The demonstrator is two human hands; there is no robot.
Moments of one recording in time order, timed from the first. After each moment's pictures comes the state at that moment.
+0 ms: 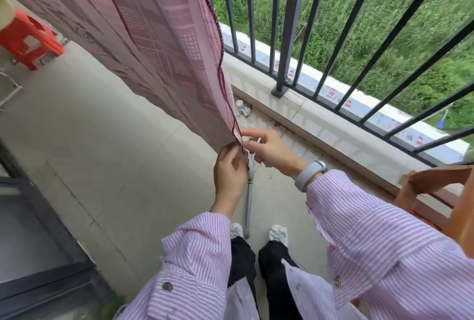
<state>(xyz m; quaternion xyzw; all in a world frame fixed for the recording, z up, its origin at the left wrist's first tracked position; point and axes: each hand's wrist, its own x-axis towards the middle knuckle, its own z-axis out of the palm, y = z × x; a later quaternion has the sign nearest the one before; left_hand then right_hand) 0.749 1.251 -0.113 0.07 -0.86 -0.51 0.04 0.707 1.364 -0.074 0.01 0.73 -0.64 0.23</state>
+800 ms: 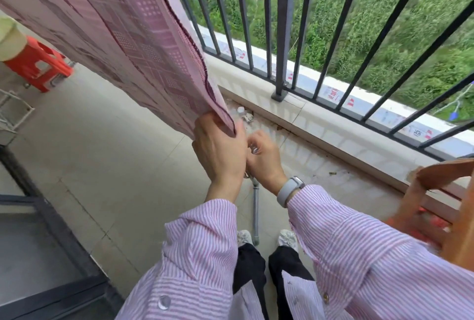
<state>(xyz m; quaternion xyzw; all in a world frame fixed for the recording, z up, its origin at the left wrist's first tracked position) 0.717 1.281 -0.022 0.17 -0.91 -0.34 0.17 0.719 1.344 -0.103 0.03 0.81 -0.58 -0.08</state>
